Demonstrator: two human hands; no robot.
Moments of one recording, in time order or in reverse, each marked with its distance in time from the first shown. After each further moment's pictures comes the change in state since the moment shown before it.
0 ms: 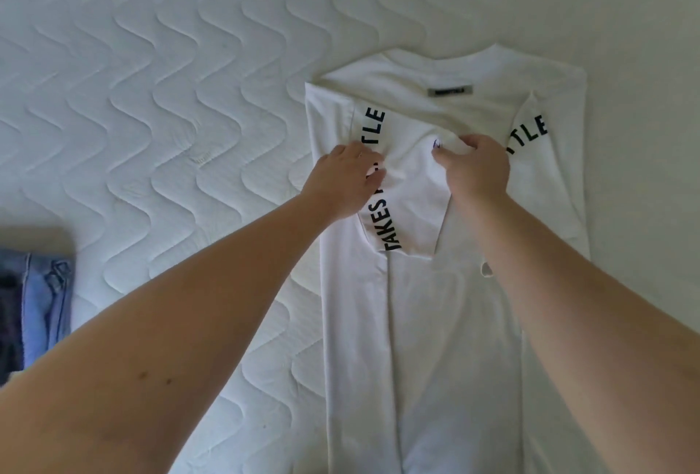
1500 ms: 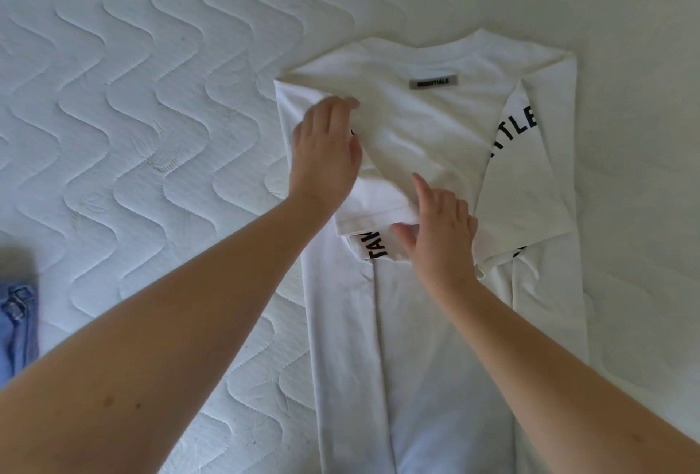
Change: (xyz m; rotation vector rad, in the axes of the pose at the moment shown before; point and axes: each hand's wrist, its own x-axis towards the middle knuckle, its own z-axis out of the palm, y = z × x) left_hand 0.017 0.021 -0.008 -0.139 0.491 -0.063; right_hand -0.059 0.069 0.011 -0.693 -0.080 -0.444
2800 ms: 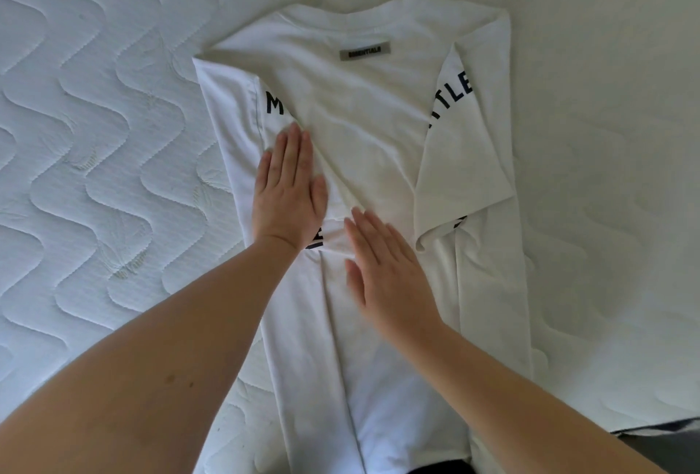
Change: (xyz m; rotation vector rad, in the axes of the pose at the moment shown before) left_hand -0.067 -0.006 0.070 0.330 -0.220 0.015; right_hand -0.073 0.031 0.010 0.016 0.090 -0.385
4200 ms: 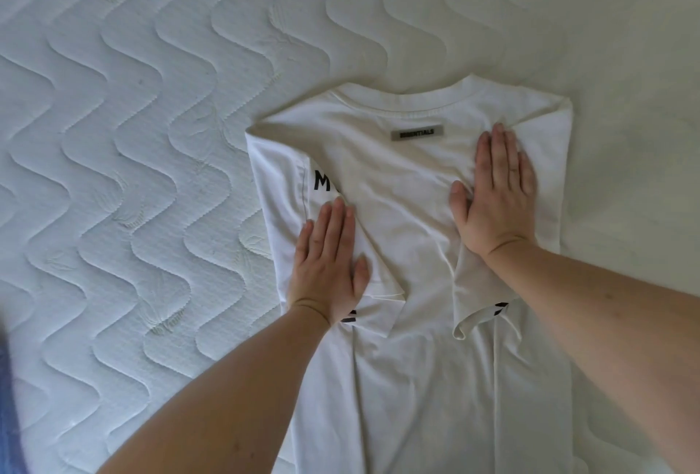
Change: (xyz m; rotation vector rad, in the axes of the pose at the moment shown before) left_hand 0.007 -0.006 0.012 0.022 -0.087 0.022; right_hand 0.176 0.150 -0.001 -0.369 0.090 0.207
